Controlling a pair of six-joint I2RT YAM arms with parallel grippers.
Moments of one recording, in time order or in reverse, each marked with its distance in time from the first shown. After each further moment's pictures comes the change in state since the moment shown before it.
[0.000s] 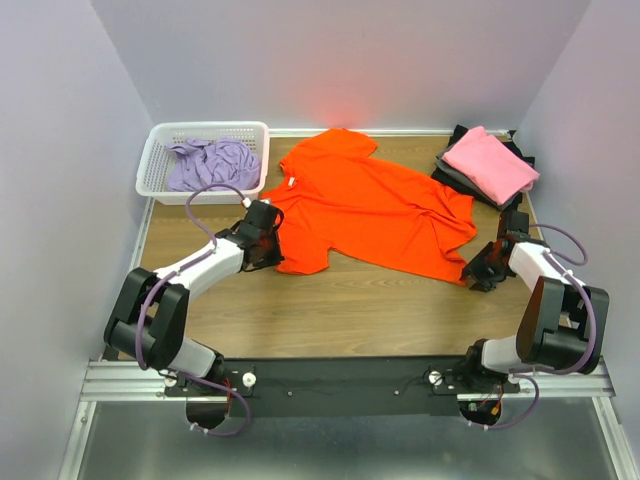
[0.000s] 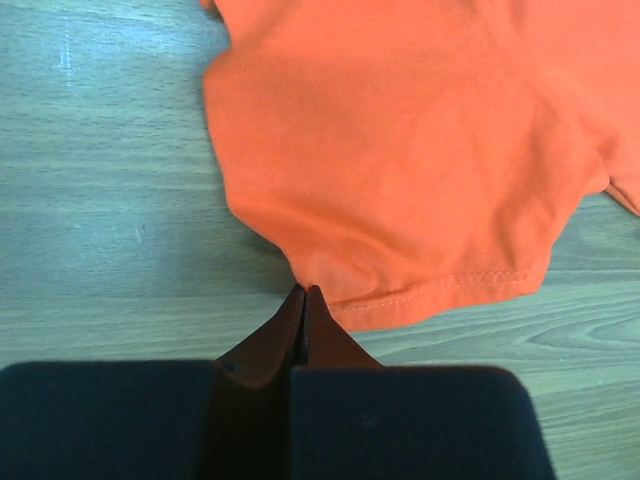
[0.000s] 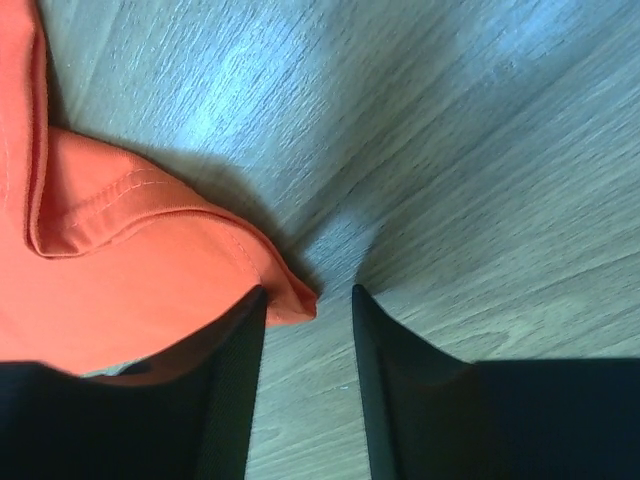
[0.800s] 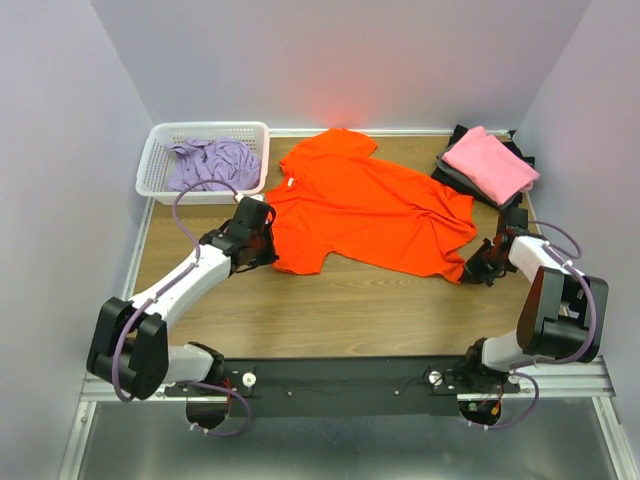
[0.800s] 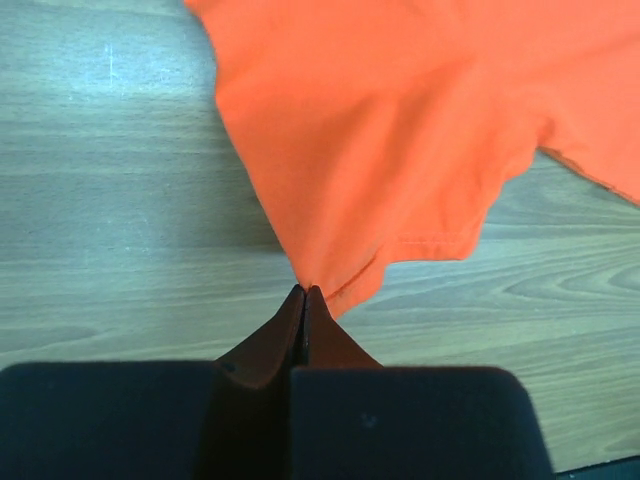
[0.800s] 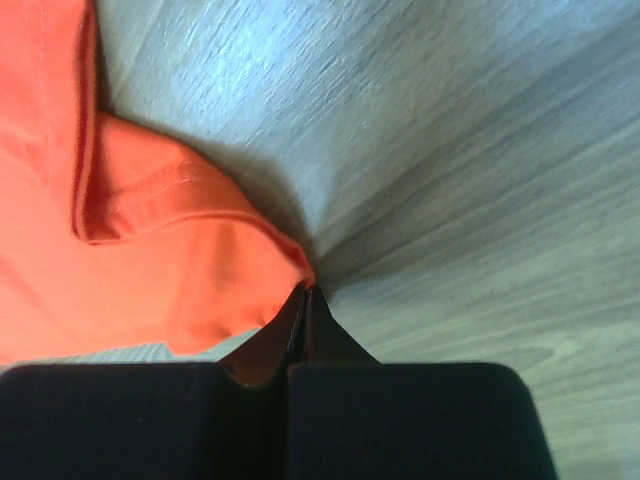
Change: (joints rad) left arm 0.009 -0.149 0.017 -0.123 0.010 0.034; right arm 0.000 0.062 0.035 0.000 -0.099 -0.037
